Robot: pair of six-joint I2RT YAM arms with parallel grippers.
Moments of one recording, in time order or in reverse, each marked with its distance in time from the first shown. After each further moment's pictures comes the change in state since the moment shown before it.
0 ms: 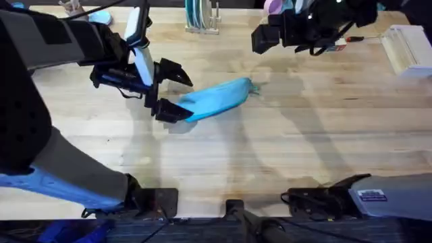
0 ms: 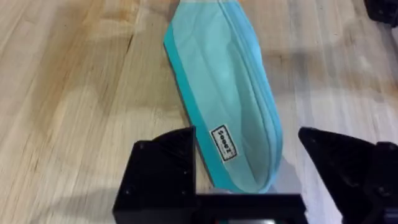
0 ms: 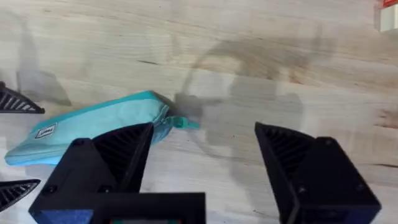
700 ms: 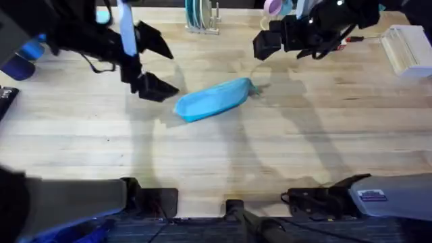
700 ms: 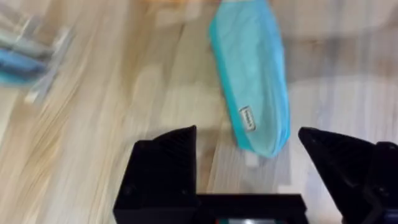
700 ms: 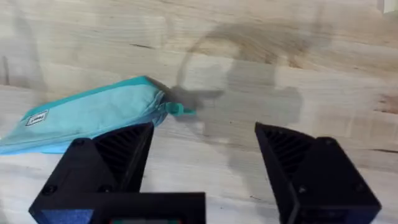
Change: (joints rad) left arm 0.000 -0.251 0.207 -0.109 -0.258 -0.229; right arm 0.000 0.000 0.000 -0.061 0.000 -0.001
